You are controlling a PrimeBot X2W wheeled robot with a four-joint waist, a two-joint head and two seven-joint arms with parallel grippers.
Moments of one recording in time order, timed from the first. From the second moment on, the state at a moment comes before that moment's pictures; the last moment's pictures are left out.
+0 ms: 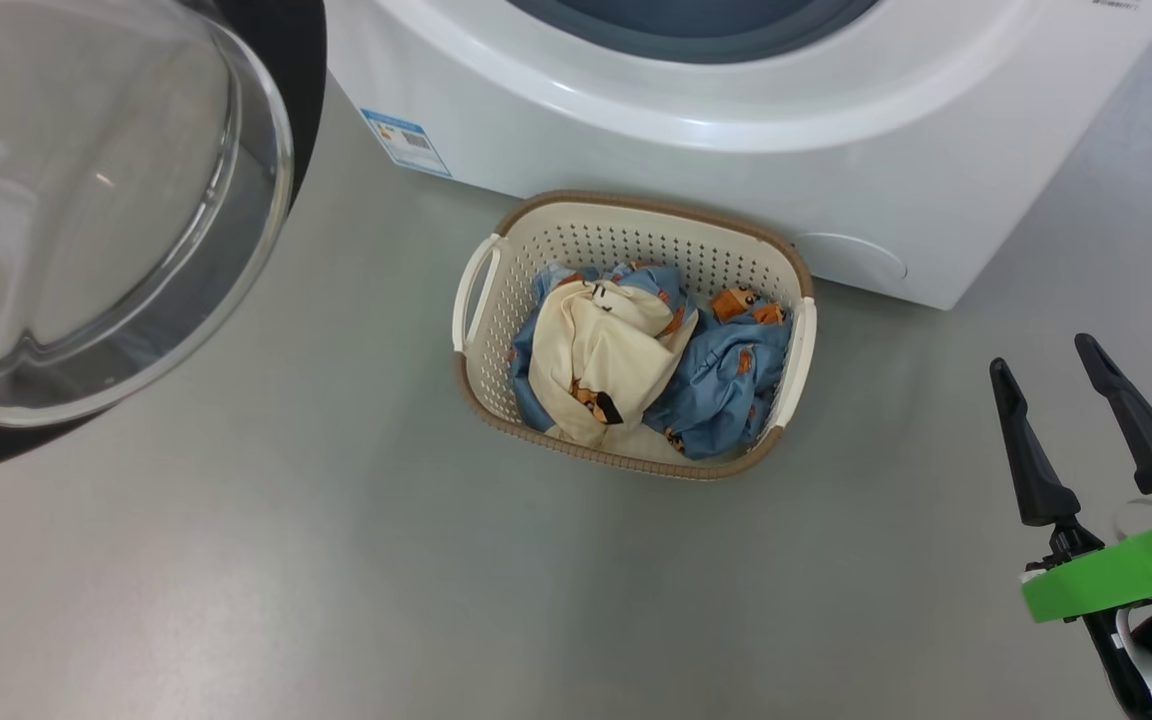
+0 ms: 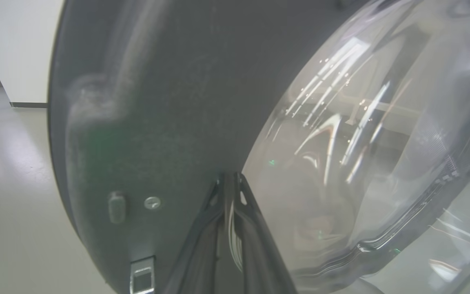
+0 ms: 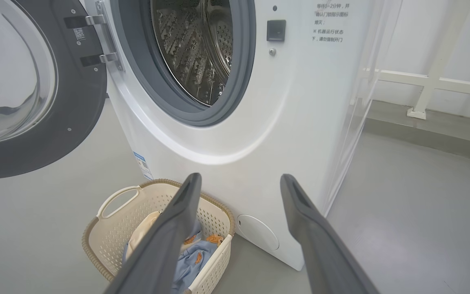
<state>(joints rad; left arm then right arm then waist) -0.72 0.28 0.56 0.88 -0.21 -0.08 -0.26 -0.14 -0.33 0.06 0.11 0.24 0.12 -0.25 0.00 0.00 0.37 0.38</state>
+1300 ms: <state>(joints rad) -0.19 0.16 0.15 0.45 -0.35 -0.13 -0.26 -0.04 -0.25 0.08 0.13 0.26 0.12 -0.25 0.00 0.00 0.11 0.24</state>
